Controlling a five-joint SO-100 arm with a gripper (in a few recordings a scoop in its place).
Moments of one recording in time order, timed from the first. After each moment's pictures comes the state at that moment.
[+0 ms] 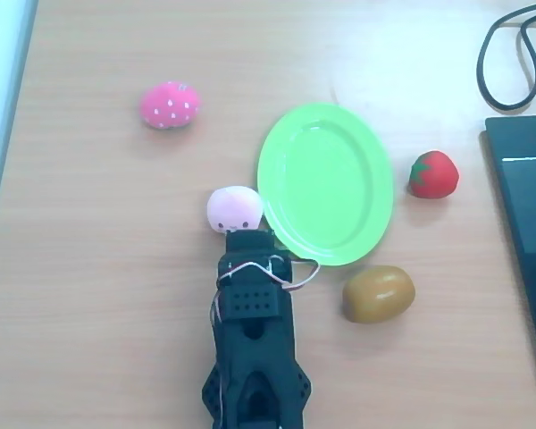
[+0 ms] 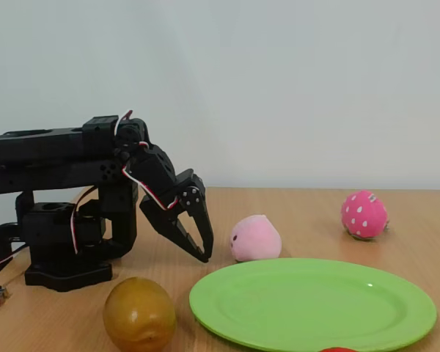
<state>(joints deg) 0.5 187.6 176.7 69.8 2.9</state>
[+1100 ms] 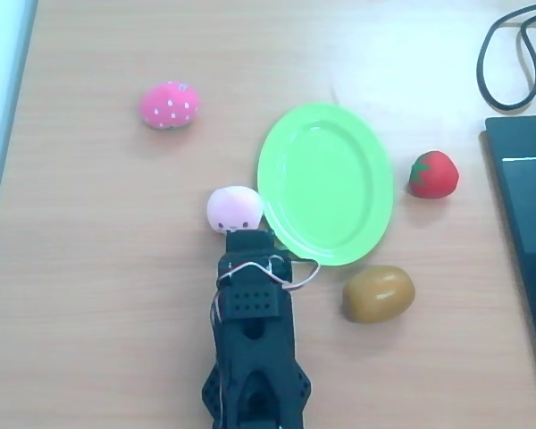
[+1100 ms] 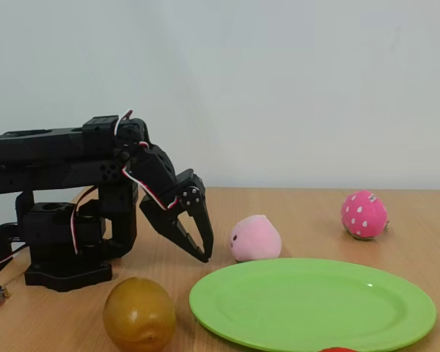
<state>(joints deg) 0.5 187.4 176.5 69.8 2.7</state>
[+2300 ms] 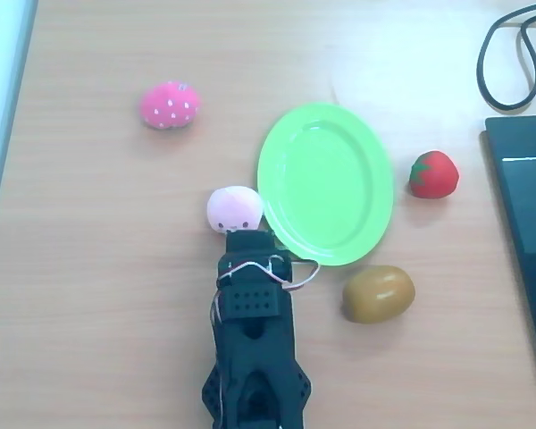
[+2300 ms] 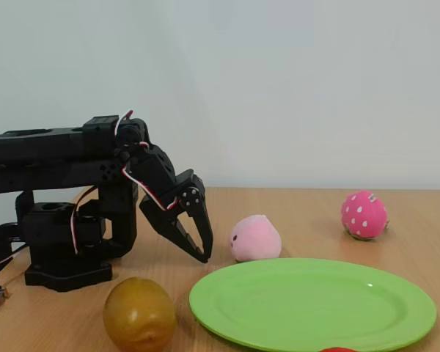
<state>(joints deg) 0.5 187.2 176.2 69.8 3.4</state>
